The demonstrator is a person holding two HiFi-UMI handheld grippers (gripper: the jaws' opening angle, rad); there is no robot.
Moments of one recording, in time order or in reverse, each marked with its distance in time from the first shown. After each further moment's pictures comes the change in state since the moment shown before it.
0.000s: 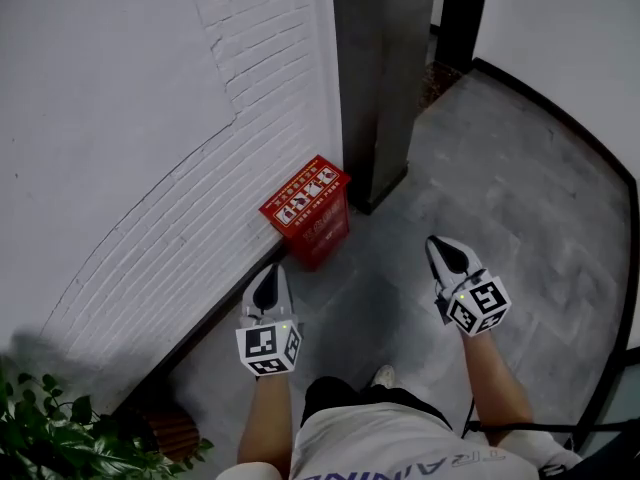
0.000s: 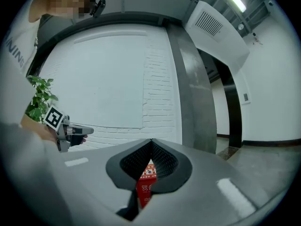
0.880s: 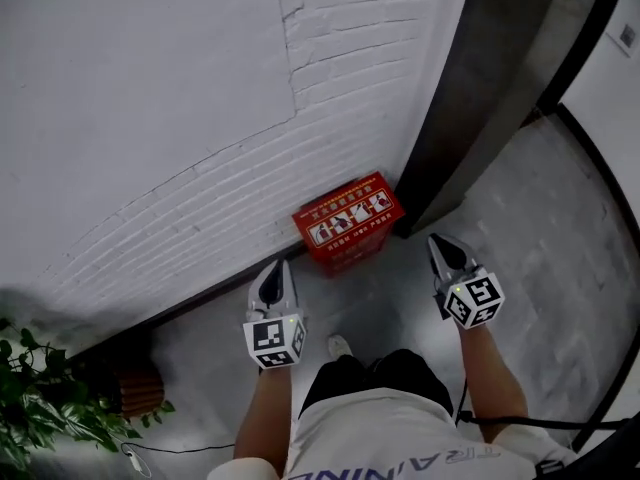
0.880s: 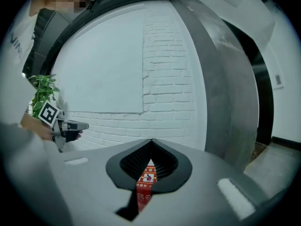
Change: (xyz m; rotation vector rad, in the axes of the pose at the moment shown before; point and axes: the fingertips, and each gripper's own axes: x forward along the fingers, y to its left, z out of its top) left arm 0.155 0.134 -0.056 -0.090 0.052 0.332; right arm 0.296 -0.067 -0.065 -0.027 0.159 0.278
